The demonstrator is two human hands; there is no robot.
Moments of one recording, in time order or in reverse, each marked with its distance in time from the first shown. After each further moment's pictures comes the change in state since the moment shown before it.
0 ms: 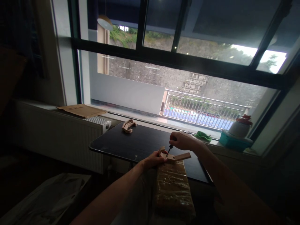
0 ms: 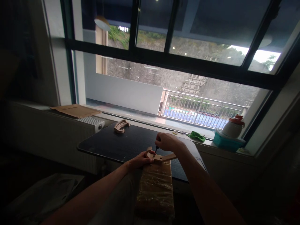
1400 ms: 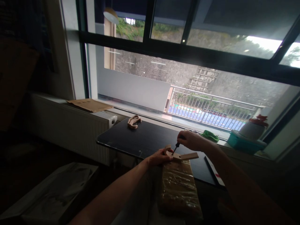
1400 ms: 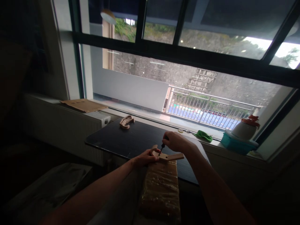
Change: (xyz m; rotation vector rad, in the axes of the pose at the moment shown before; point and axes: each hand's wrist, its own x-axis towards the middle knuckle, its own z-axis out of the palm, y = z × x) left_hand -0.004 0.004 0.004 0.001 0.015 0.019; right_hand 0.000 0.006 0.001 0.074 -0.026 -0.055
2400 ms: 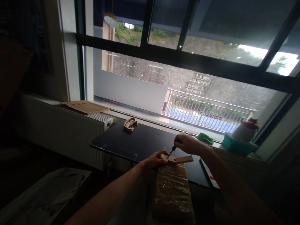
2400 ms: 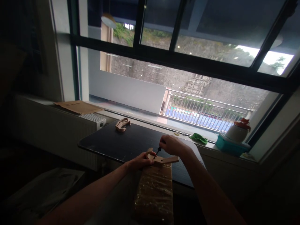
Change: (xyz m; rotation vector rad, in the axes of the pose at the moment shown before) left_hand -0.001 0.004 0.000 0.042 -0.025 -0.016; right_hand -0.007 0.004 -0.002 -0.006 0.021 -0.043
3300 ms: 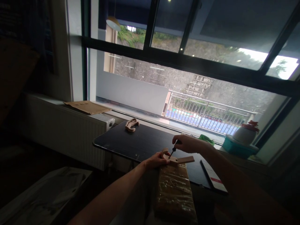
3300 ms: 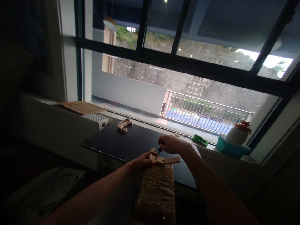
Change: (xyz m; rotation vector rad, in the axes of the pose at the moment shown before) left_hand 0.001 -0.001 0.001 -0.050 0.005 0.014; right_hand 0.003 -0.013 -0.012 -0.036 -0.159 -0.012
